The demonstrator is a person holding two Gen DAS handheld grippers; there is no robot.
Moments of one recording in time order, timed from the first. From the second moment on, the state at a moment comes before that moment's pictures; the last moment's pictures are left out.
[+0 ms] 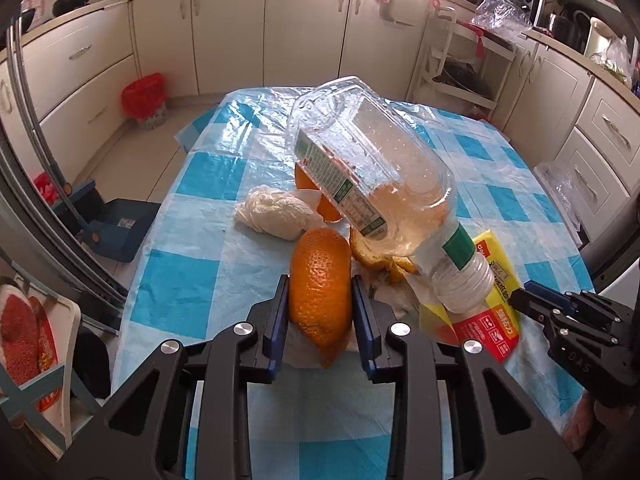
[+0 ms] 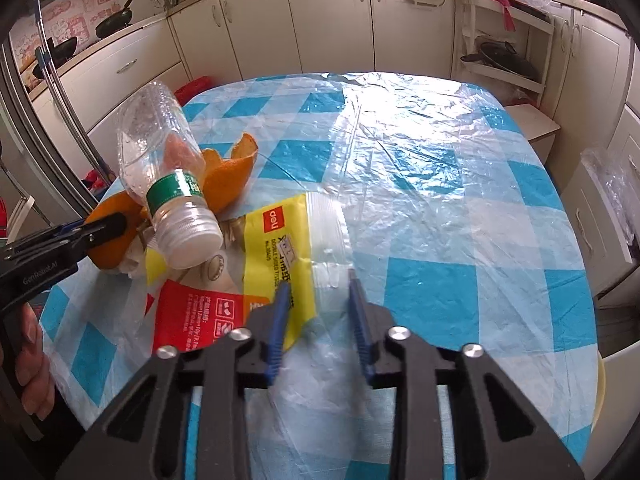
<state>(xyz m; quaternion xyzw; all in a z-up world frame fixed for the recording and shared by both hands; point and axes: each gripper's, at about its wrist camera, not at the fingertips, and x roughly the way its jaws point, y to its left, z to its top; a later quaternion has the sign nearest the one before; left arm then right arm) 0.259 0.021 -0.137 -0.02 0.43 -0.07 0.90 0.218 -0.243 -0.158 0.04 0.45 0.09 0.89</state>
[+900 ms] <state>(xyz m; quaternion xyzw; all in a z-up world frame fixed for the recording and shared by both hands) 0.195 0.090 -0.131 -0.18 0.41 -0.09 0.89 0.176 -0.312 -0.145 0.09 0.46 0.06 0.88</state>
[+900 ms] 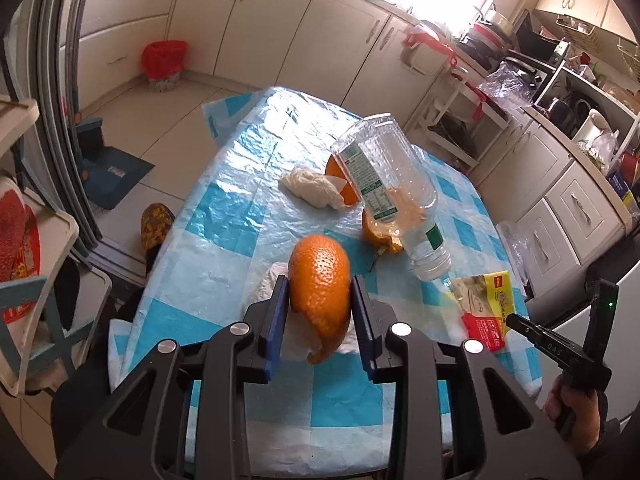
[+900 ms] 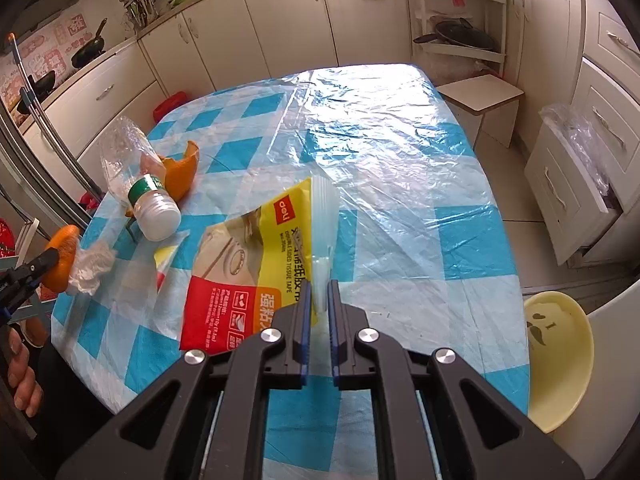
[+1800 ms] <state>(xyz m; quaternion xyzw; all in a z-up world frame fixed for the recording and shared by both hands) 0.194 0.079 -0.115 -0.16 0.42 -0.10 0.89 0.176 -0.305 -0.155 0.09 0.47 0.06 0.88</state>
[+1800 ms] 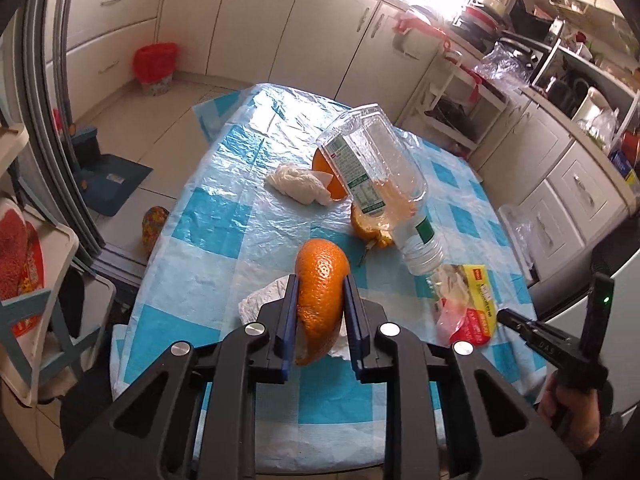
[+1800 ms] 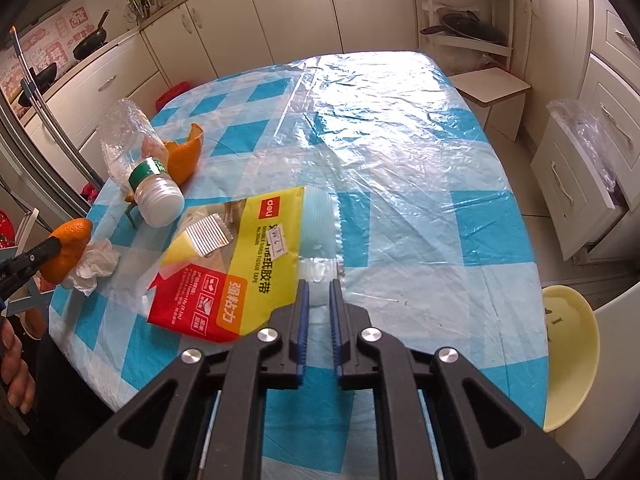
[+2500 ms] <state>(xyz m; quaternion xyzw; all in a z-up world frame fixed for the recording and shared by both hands) 0.197 0.045 -0.146 -0.22 0.49 -0.24 0.81 0.128 -0.150 -0.133 -0.11 0.36 0.32 0.87</state>
